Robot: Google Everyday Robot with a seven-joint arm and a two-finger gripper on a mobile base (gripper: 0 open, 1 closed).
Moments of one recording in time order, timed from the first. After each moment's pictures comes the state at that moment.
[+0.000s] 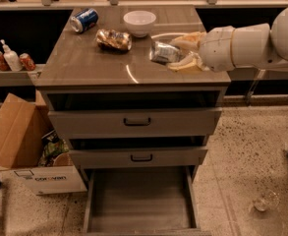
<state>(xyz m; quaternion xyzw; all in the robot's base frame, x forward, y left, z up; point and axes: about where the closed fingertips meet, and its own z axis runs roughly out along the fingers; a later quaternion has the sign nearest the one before) 0.618 -0.100 0.923 -0.62 0.56 0.09 0.54</state>
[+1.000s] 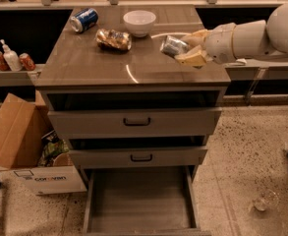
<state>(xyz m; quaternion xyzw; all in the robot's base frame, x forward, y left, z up) 0.685 -0.136 0.899 -0.55 0.63 0.13 0.52</state>
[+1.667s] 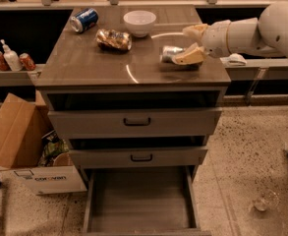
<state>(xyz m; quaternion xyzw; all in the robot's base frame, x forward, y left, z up) 0.731 -0.143 0.890 -0.53 0.64 0.14 0.53</state>
